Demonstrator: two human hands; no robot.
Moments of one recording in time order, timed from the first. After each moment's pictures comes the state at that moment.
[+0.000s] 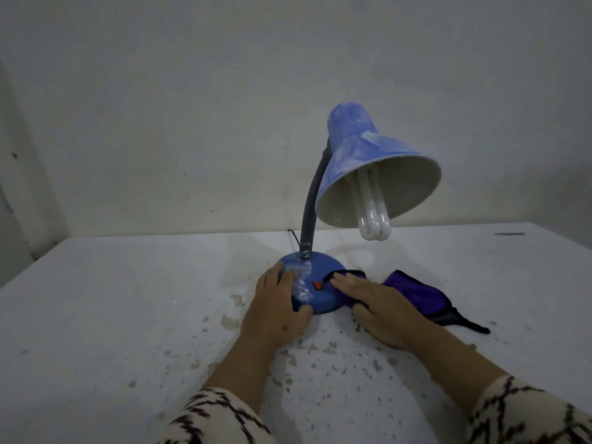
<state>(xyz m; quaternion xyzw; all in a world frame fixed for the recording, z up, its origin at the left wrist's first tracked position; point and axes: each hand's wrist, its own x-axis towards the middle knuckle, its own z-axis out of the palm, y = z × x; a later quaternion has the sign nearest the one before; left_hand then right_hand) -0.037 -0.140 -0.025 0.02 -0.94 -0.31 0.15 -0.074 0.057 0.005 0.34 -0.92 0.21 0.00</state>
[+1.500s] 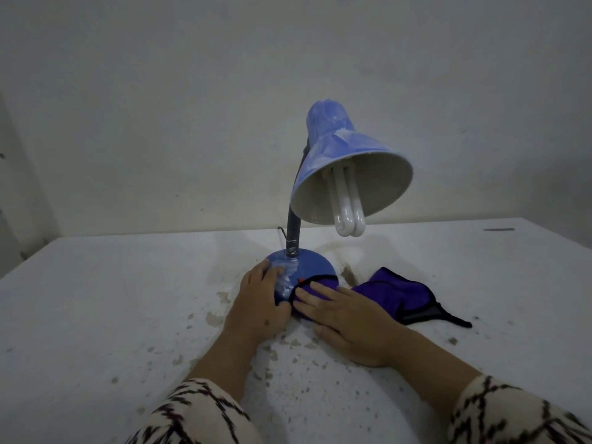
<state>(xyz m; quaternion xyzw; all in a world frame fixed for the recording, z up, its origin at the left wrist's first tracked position) -0.038 -0.141 -0.023 0.01 -0.93 -0.32 0.17 -0.056 0.050 0.000 0.49 -0.87 -0.02 0.03</state>
